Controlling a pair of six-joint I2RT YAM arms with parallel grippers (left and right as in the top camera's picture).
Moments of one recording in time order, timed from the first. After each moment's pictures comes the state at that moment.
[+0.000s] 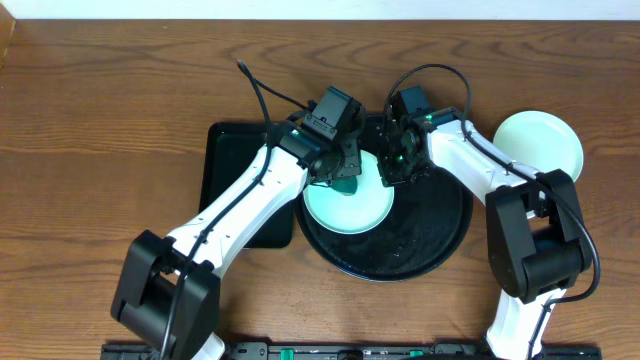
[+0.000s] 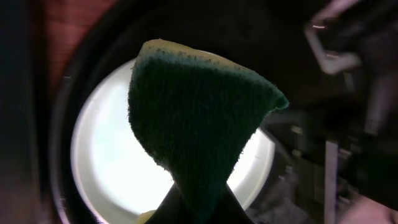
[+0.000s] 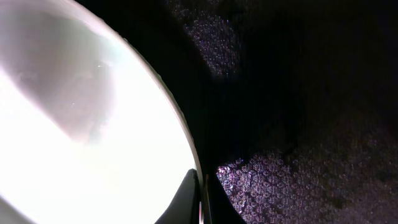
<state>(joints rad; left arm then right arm) -0.58 1.75 1.35 -0.75 0.08 -0.67 0.36 2.00 1.35 -0.78 -0.20 0.15</state>
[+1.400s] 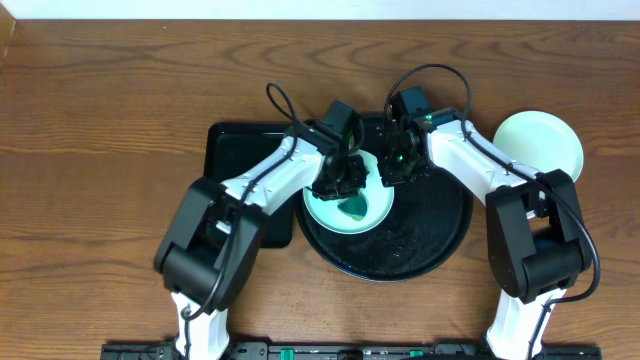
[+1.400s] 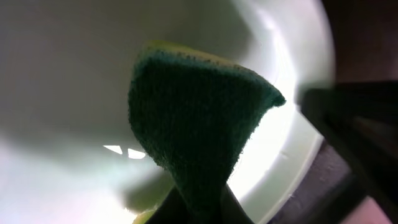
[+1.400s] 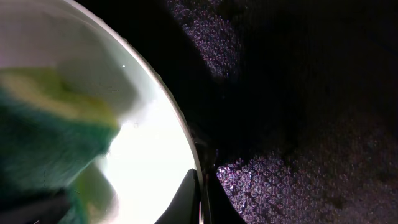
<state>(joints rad) -0.55 1.98 1.33 -0.67 0.38 -0.66 0.36 2.00 1.35 -0.78 -0.20 0.15</state>
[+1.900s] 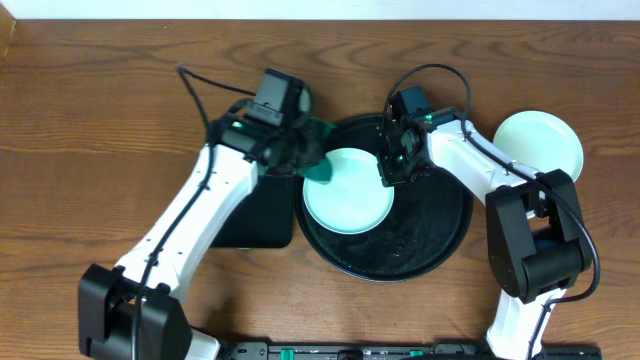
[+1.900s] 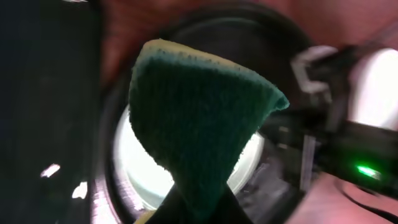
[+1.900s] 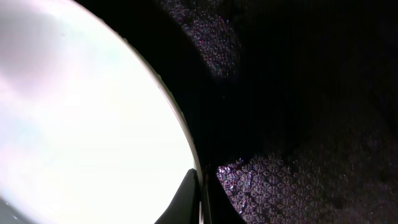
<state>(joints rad) -0.38 1.61 1.33 -0.82 0.25 -0.61 0.36 2.00 1.35 -0.78 -0.20 0.15</state>
